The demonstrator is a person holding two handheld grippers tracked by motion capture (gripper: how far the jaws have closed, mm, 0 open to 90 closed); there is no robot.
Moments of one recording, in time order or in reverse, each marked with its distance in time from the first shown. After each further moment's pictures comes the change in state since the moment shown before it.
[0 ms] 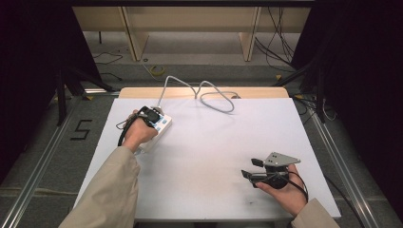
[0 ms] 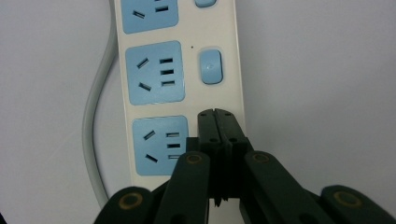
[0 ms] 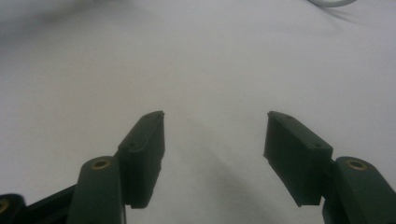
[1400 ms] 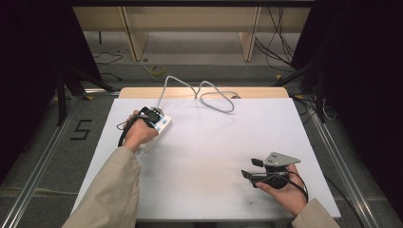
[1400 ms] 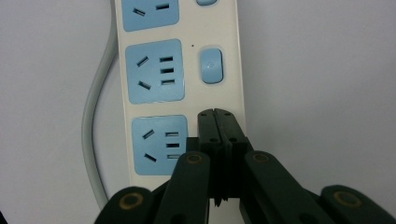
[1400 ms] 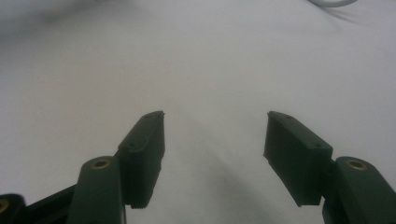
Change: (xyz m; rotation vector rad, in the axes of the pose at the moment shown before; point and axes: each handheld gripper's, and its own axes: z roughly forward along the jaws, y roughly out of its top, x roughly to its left) left arm -0.003 0.000 0.002 -0.003 0.015 -0.017; right arm 0.000 0.000 0.000 0.001 0.001 -0.005
